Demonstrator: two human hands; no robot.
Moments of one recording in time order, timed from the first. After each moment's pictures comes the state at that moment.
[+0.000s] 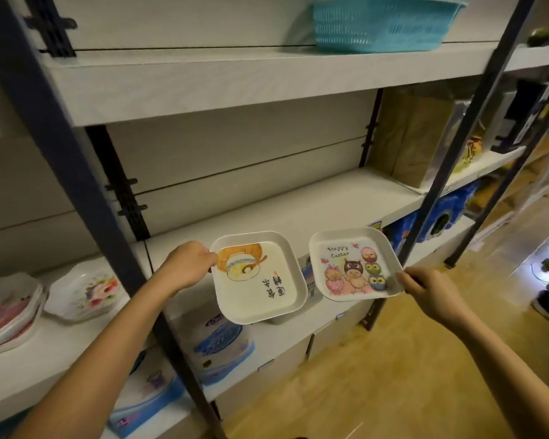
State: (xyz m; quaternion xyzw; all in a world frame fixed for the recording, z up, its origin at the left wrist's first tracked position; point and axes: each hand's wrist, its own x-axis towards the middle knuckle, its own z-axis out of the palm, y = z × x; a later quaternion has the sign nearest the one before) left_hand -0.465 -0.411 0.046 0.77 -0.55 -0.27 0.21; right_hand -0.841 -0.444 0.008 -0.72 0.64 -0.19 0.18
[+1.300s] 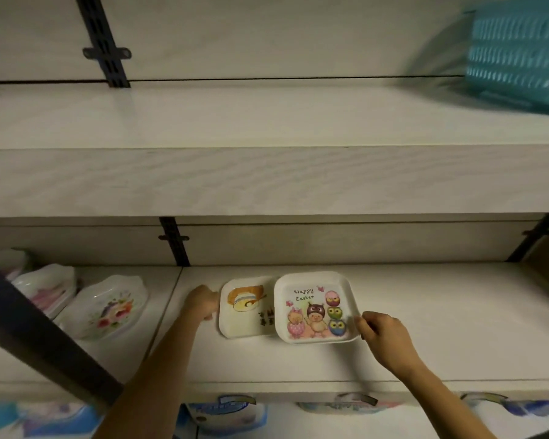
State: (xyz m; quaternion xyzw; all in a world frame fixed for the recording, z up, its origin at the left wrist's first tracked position) left_hand -0.404 -0.591 -0.063 0.92 -0.17 -0.25 0.24; right_hand -0.709 -0.740 -0.042 -0.85 0.43 -0.09 0.28
